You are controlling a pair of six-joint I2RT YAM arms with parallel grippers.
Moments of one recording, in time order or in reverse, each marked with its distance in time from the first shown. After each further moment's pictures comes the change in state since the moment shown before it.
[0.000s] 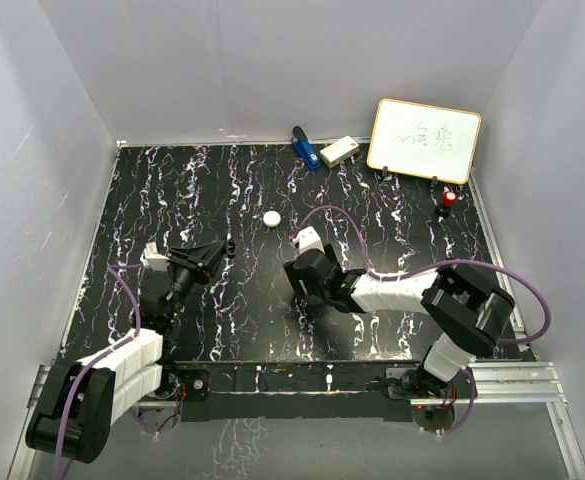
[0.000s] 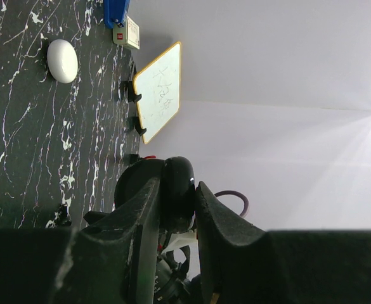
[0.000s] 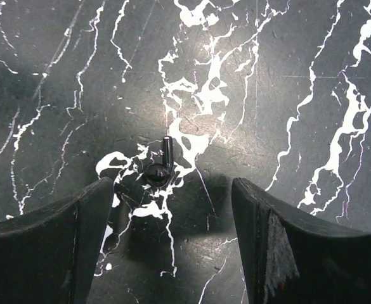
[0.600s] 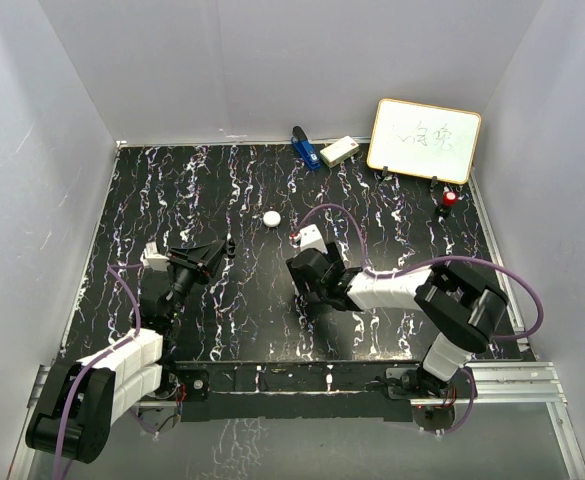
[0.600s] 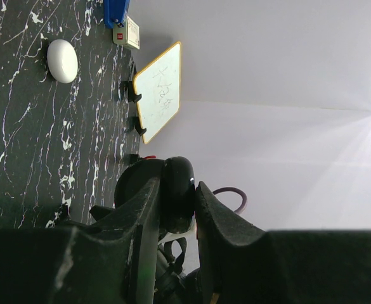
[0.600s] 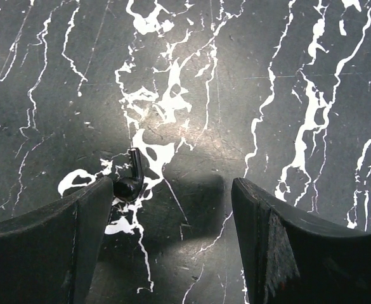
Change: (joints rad) left arm 0.000 0.000 0.000 0.000 0.000 0.000; right arm -0.003 0.045 0.022 -0.014 0.115 0.001
